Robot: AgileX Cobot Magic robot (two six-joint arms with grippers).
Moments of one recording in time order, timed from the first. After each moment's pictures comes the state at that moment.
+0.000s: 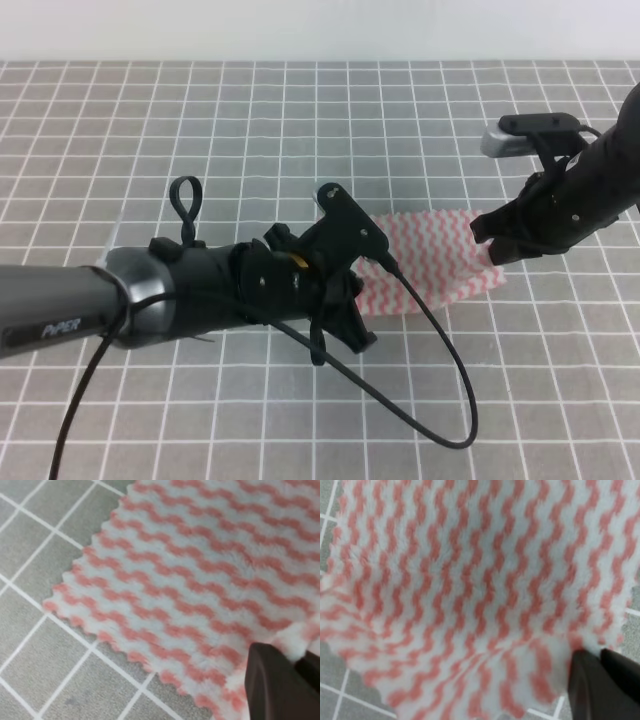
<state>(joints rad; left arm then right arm) -0.71 1.85 -1.05 -0.64 0.03 1.01 0.25 1.79 -1.30 0.33 0.81 -0.21</state>
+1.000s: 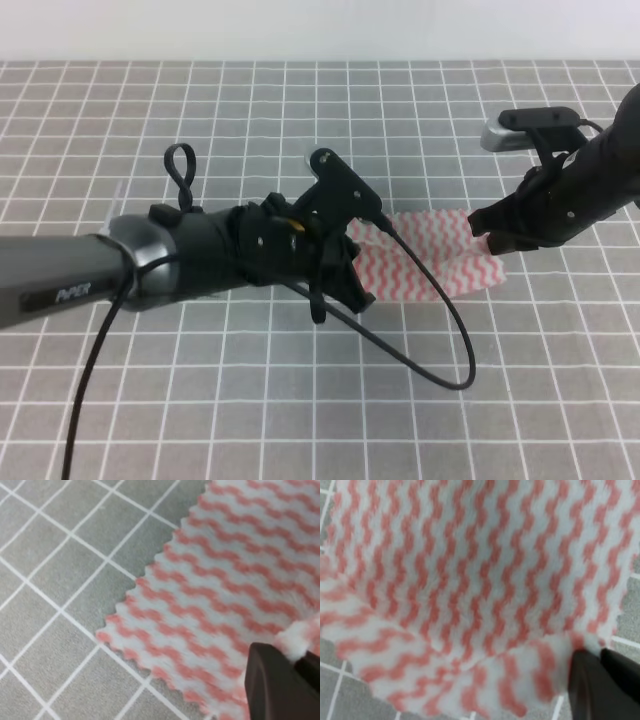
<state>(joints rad) -0.66 1.91 -1.16 -0.64 0.07 1.01 0.25 1.81 -1.30 0.32 0.75 -0.21</state>
